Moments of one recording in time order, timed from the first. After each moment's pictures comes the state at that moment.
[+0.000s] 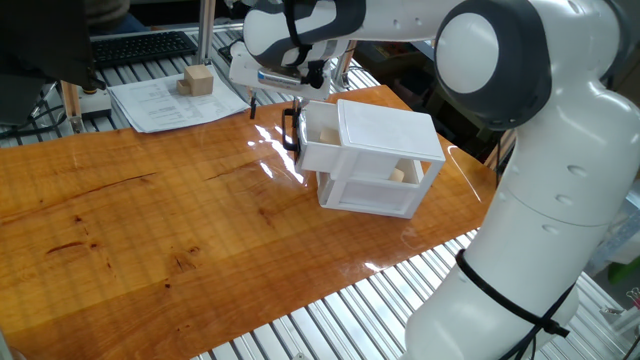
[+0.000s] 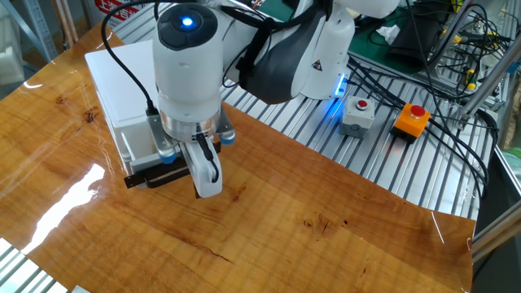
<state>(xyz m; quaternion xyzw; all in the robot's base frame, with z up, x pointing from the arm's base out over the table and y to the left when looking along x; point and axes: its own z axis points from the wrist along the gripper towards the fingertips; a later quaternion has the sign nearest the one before) 0.586 -0.039 0.231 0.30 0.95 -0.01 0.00</state>
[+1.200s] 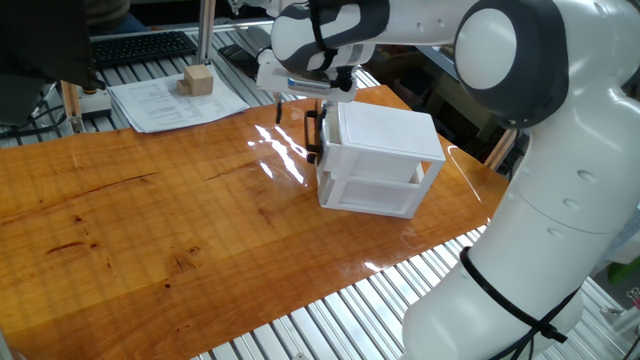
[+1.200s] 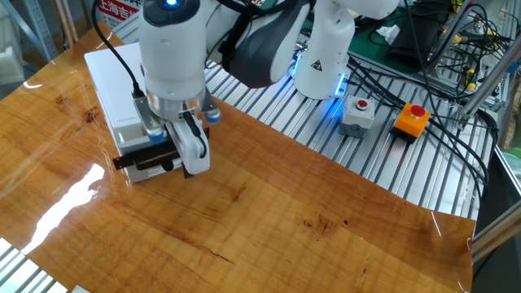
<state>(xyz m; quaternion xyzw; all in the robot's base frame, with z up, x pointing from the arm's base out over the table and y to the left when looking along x) 0.565 -0.086 0.230 0.27 0.96 -0.02 0.01</state>
